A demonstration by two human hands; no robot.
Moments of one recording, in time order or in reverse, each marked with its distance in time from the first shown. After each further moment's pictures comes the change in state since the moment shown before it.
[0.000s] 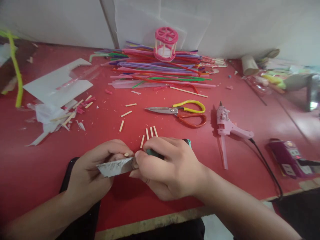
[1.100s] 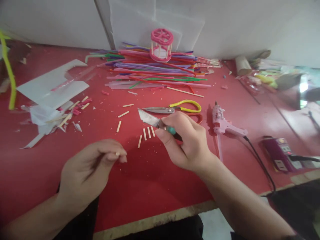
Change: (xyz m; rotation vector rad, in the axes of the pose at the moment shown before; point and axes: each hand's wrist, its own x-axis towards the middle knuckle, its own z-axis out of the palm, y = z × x) left_hand -0.003 0.002 0.000 0.020 0.067 -0.014; right_hand -0.004 0.025 -0.008 -0.042 0.255 0.253
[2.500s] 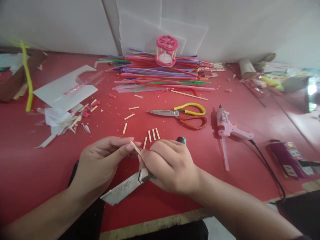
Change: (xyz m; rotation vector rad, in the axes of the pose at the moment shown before) left_hand 0.008 -0.008 0.011 -0.490 0.250 -0.471; right_hand -0.009 -0.031 0.022 -0.168 -0.085 -0.265
